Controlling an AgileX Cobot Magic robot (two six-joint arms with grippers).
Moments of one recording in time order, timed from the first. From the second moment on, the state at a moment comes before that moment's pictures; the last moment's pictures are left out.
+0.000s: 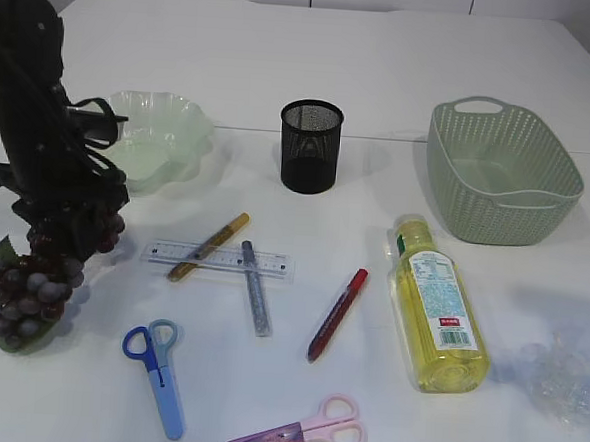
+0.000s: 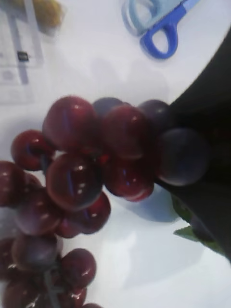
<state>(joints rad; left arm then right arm) -0.21 2.09 -1.53 -0.08 1.19 0.06 0.01 0.97 -0.92 0.07 1.25 0.14</state>
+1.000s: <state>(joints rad) -0.21 1.75 -1.62 -0.05 1.24 -0.02 0.01 0.97 -0.92 0.06 1.25 0.14</state>
